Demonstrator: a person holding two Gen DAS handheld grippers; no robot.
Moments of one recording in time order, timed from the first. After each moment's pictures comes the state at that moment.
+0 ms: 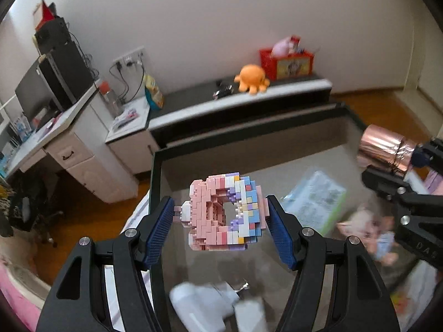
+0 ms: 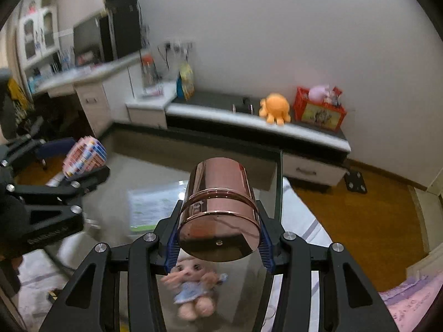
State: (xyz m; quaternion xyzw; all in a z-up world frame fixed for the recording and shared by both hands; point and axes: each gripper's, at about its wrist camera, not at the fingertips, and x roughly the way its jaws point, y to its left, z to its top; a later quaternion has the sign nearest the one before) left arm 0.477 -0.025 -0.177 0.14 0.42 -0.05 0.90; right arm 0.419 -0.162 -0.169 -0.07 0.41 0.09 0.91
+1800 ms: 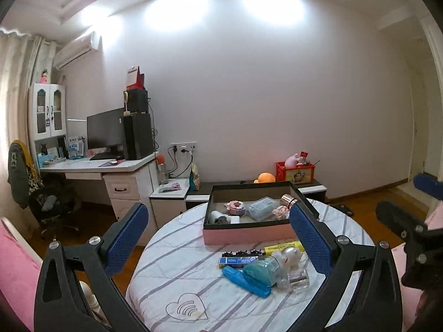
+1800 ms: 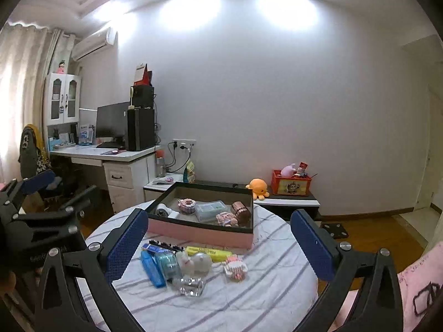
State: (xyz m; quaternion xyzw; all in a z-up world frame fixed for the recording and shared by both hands) left arm 0.071 0.021 -0.081 0.02 0.10 0.01 0.99; right arm 0.057 -0.165 -0.084 -0.02 0.11 0.06 0.99
